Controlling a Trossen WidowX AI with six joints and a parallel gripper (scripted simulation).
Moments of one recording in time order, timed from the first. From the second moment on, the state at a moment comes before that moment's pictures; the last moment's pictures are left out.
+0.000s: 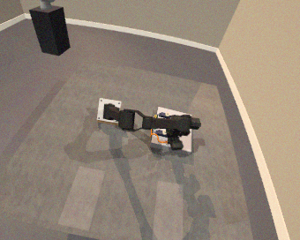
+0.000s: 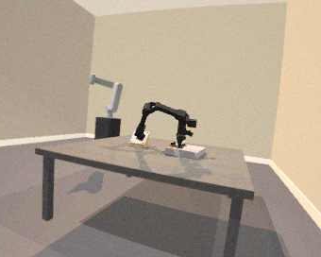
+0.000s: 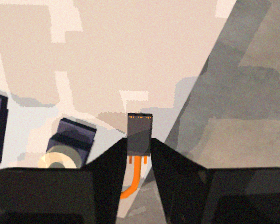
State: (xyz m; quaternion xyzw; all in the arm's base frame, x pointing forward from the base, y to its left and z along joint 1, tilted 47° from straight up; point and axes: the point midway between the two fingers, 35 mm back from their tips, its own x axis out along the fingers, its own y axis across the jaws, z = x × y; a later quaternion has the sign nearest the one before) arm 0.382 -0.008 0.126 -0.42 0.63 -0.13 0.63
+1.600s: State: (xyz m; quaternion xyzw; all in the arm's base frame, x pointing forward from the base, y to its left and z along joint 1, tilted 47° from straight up) arm 0.237 0.083 0.081 -0.33 0.61 -0.21 0.69
